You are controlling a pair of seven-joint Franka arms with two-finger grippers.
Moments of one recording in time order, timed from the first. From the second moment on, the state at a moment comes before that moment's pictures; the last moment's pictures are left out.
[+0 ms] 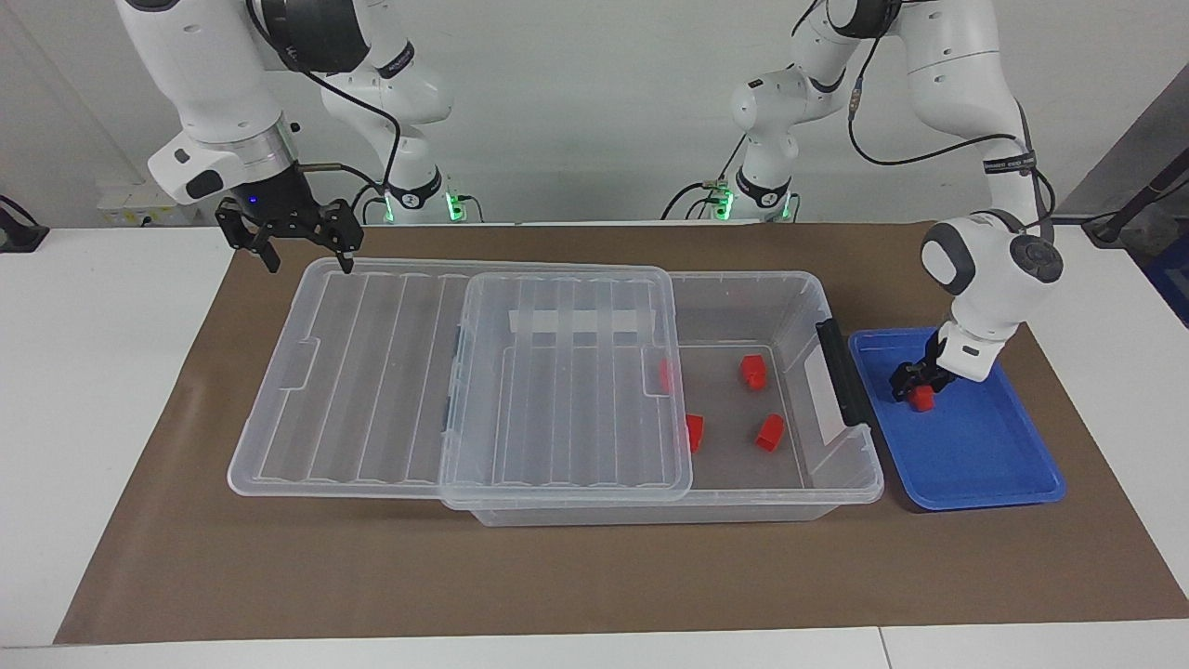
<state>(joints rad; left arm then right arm) 0.25 0.29 -0.08 -2.05 0.02 2.38 0.02 -0.01 -0.02 0.05 -1.64 -0.02 1.65 0.09</state>
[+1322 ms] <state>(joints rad) -0.07 0.20 -0.11 -1.49 -0.09 1.60 -0.58 -0.01 -0.02 0.05 -1.65 -0.02 1.65 0.11</state>
